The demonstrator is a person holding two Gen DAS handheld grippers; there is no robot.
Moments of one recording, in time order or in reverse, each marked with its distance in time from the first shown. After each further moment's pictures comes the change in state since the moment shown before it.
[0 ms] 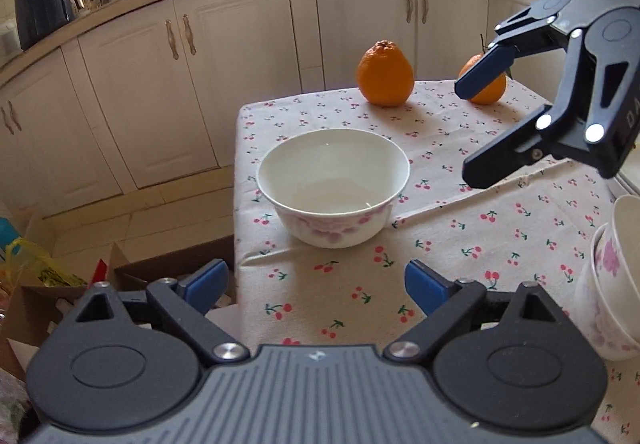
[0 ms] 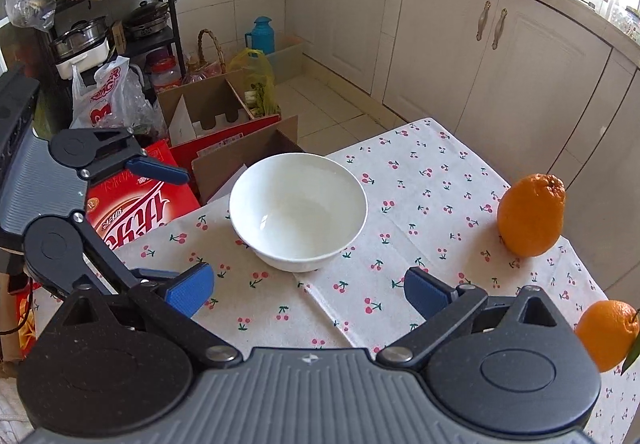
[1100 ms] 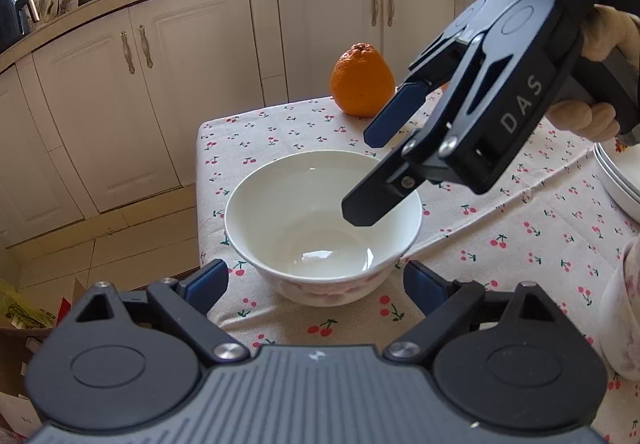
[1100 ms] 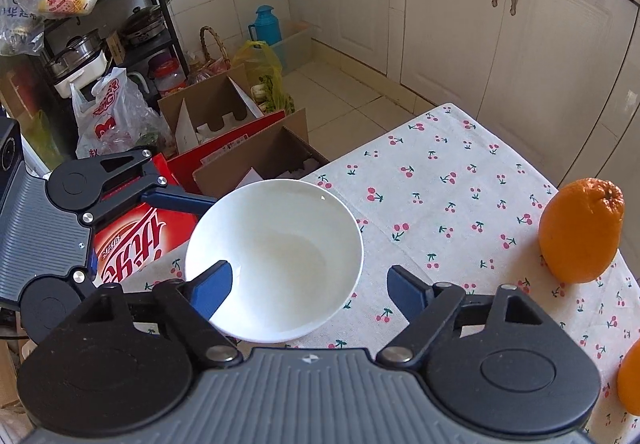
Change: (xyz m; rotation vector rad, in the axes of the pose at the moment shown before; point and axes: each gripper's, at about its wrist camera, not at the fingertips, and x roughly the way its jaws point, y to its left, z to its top) left arm 0.056 0.010 0.023 0.041 -0.024 -0.144; right arm 0.068 -0.037 0.037 0.099 0.058 0.106
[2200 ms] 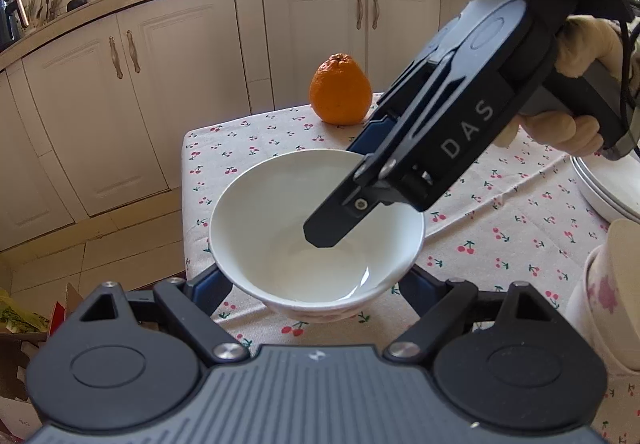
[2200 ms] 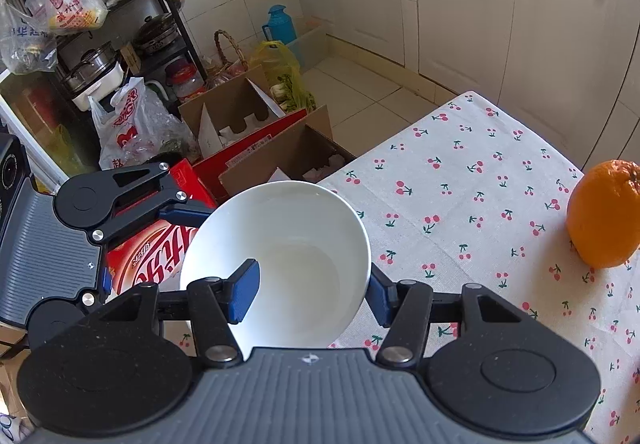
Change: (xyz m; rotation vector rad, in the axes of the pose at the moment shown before) left arm -0.023 -0.015 0.010 0.013 0.006 -0.032; right arm -0.008 0.007 0.000 0.048 0.008 0.089
